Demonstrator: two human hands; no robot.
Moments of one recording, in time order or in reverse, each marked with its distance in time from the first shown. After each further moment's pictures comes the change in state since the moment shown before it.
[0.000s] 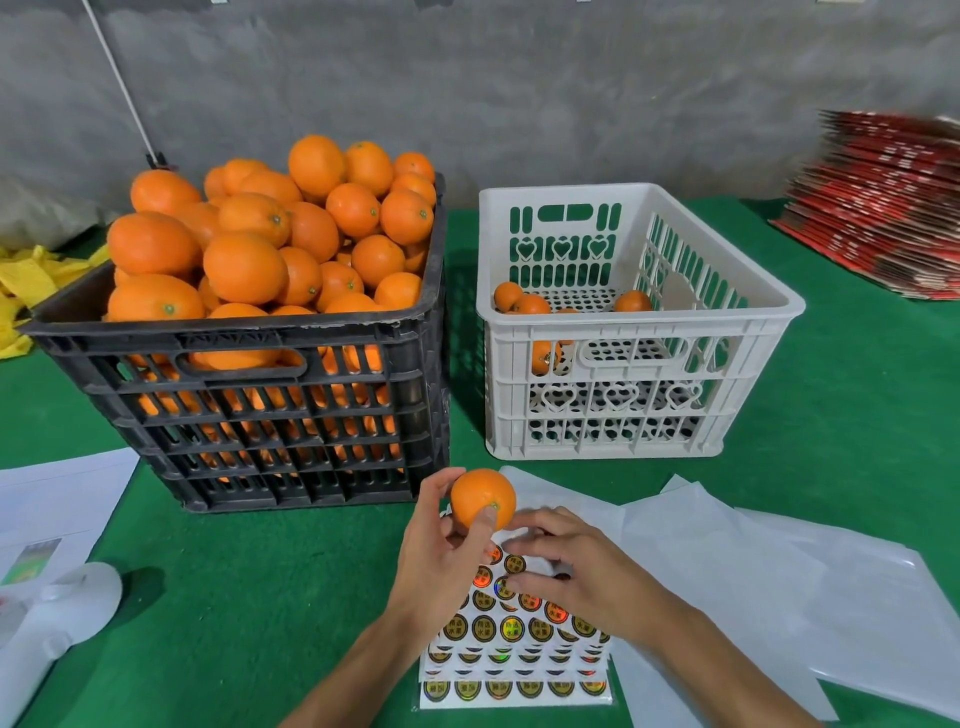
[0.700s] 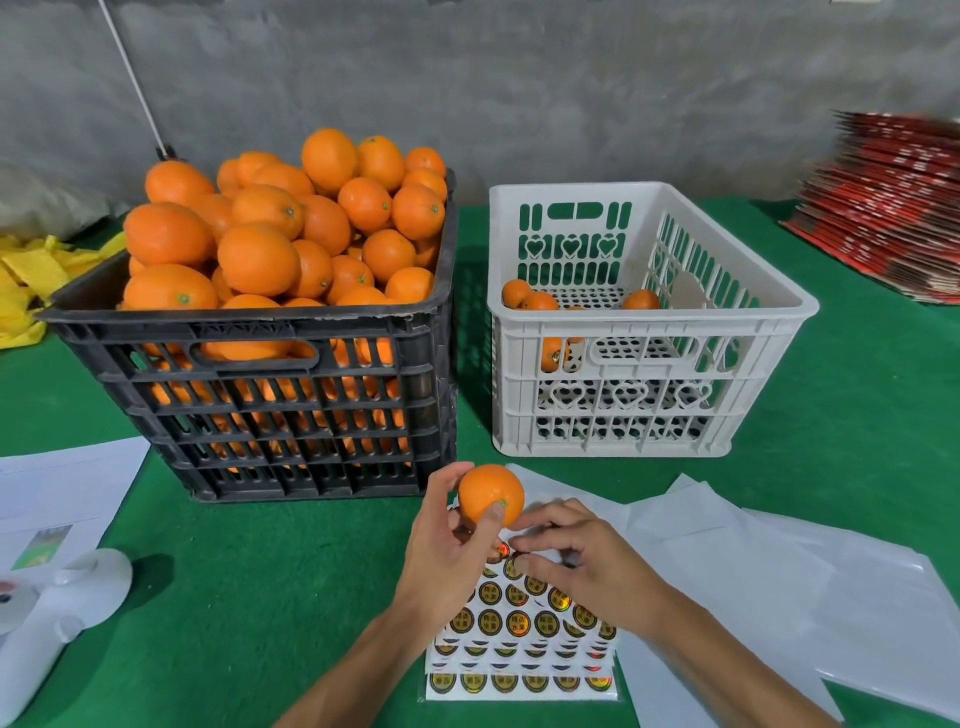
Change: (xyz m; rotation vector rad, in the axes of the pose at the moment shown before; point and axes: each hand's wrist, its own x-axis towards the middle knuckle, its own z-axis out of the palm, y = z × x) left_hand 0.000 -0.001 0.001 0.019 -0.006 0.033; right_hand 0.000 0.002 0.005 0.208 0.111 0.085
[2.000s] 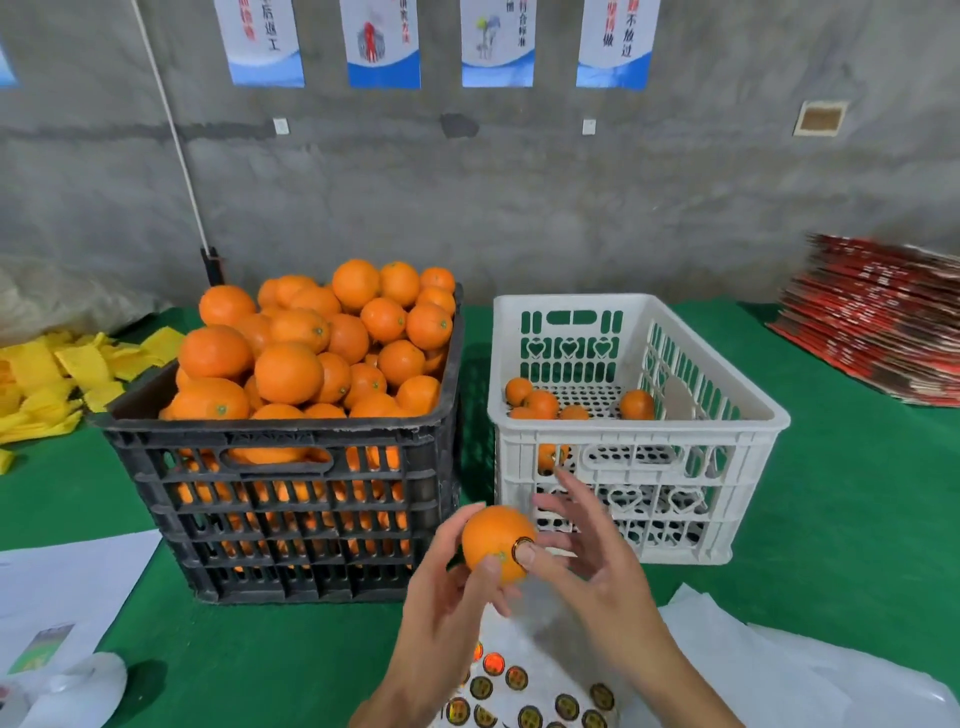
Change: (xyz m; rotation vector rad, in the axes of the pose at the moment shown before) left_hand 0.015 0.066 -0.006 -0.284 -0.067 0.161; right_hand 0.025 -0.099 -0.041 0.456 0.288 0.052
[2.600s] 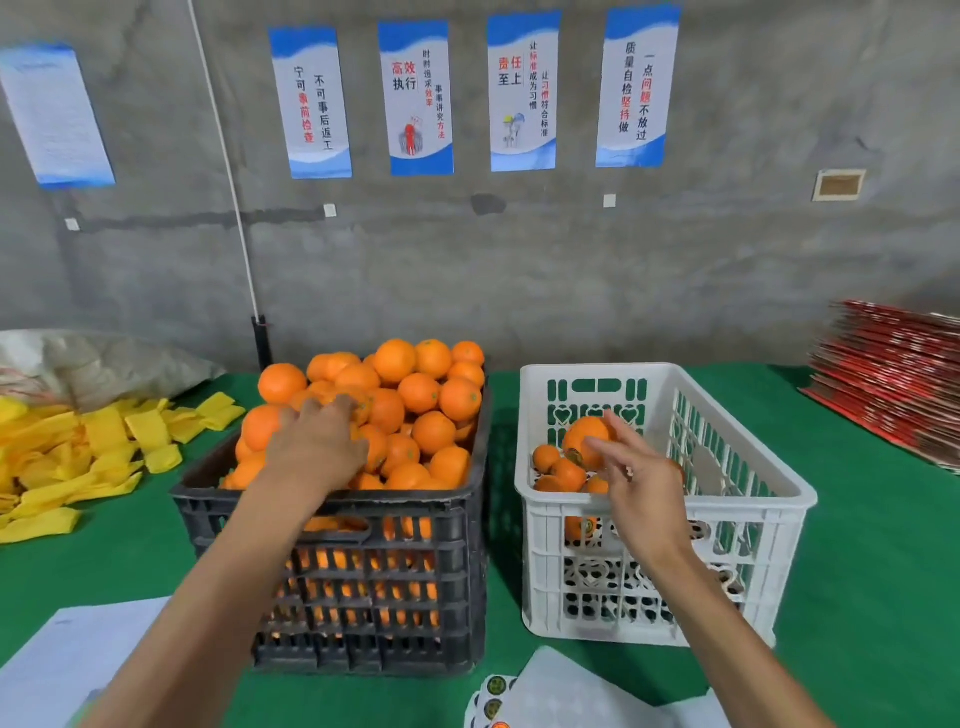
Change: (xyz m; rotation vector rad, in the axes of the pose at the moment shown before) left_hand 0.144 0.193 -0.124 1.591 0.307 -0.185; right_hand 0.115 -0.068 -0.034 -0.457 0.335 -0.351
